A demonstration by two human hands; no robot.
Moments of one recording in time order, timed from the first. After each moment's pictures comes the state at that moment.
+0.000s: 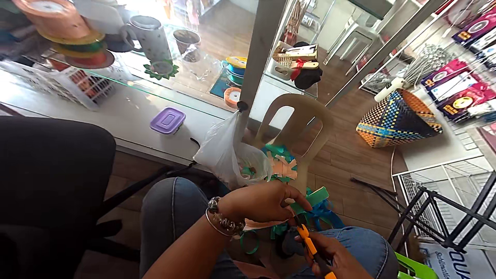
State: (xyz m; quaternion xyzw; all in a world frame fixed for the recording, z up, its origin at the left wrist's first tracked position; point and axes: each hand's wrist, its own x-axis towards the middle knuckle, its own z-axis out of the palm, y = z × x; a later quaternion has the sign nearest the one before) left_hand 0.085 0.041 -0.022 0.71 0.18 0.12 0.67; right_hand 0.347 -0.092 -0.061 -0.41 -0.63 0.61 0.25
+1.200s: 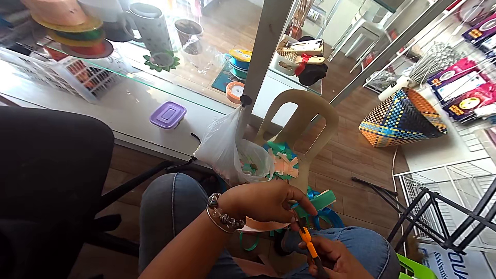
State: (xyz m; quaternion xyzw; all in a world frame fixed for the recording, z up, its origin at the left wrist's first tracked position) left_hand 0.086 0.042 -0.023 0.68 0.14 0.11 0.71; right_hand 0.348 -0.097 -0.057 -0.42 -0.65 0.59 0.24
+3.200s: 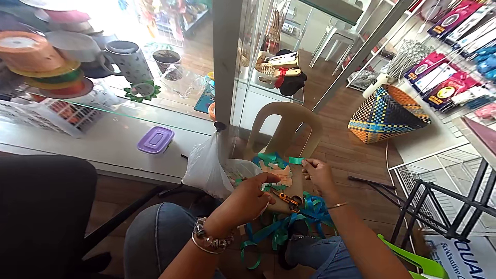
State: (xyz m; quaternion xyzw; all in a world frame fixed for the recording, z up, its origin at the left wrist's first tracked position) left_hand 0.089 0.058 -0.031 0.64 0.41 0.20 0.61; right_hand 0.357 0.105 -0.080 -0.72 -0.48 0.35 0.36
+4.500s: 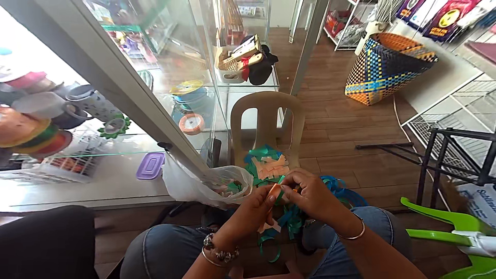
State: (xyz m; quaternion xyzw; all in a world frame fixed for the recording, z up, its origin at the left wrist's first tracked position) left_hand 0.137 0.037 -0.069 0.59 0.34 0.20 0.70; right_hand 0.347 0.013 -0.055 -0.53 -0.72 0.26 0.36
